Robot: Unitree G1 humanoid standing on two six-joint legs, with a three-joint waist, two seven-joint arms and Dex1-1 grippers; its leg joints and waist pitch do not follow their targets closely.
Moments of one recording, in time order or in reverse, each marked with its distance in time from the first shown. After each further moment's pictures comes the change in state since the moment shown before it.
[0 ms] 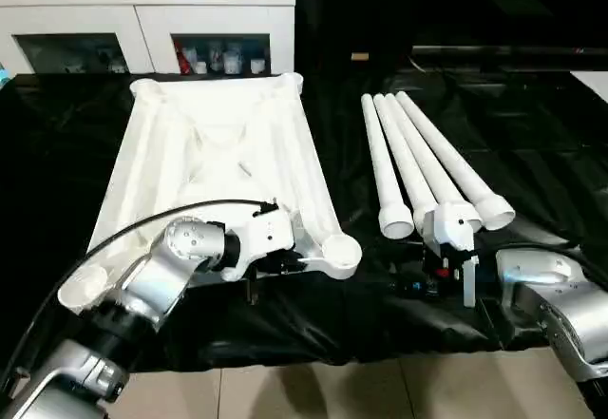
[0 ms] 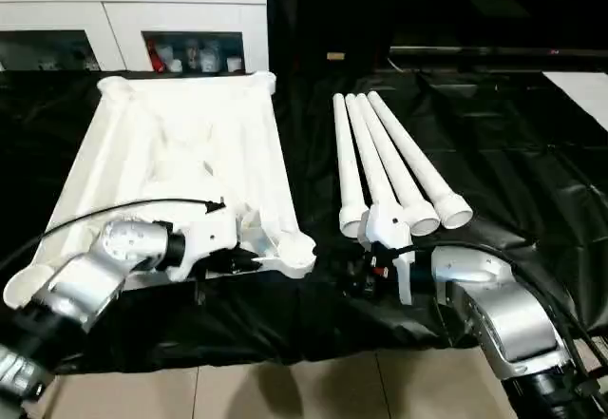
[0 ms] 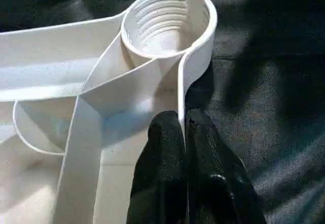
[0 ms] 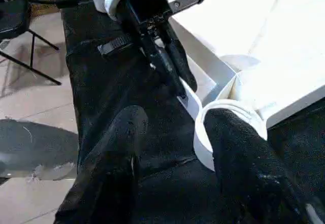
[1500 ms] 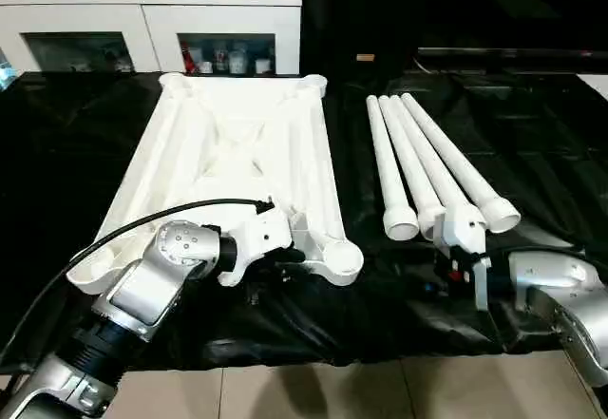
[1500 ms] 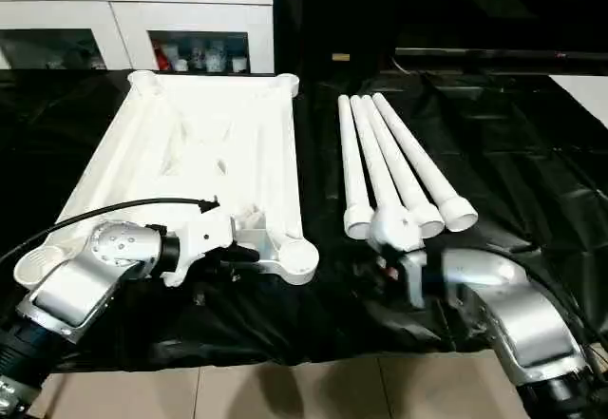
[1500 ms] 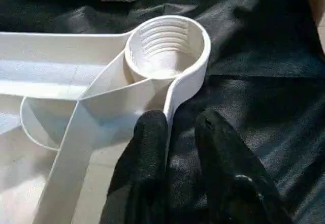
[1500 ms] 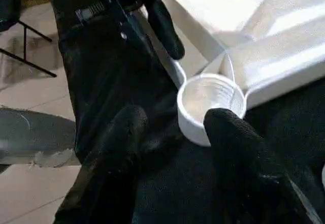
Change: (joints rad) left arm 0.022 0.038 0.004 -0.114 -0.081 0.116 -0.027; right arm 0.034 -0.052 -0.019 0.014 0.004 0.016 0.002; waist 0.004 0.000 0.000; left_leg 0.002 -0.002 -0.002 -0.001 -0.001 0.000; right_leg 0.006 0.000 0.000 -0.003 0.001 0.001
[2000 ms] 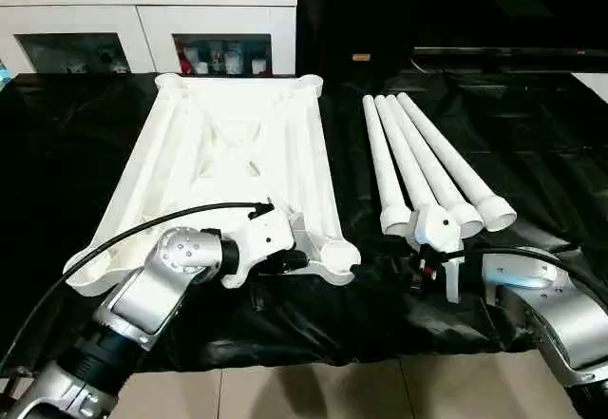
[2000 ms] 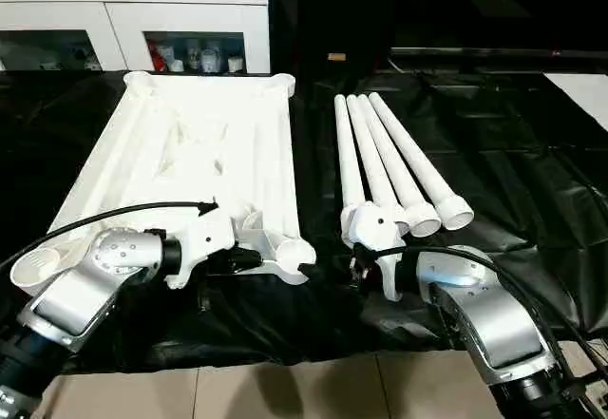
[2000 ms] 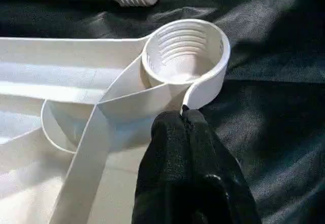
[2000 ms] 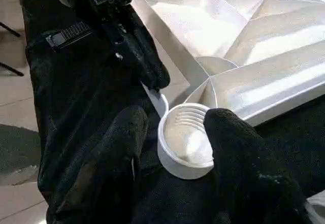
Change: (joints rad) left arm 0.036 -0.012 0.002 -0.021 0.022 -0.027 0.105; right arm -0.028 0.082 0.055 -0.056 -0.094 -0.032 -0.139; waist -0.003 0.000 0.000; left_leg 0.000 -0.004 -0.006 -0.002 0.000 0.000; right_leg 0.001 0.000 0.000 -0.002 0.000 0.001
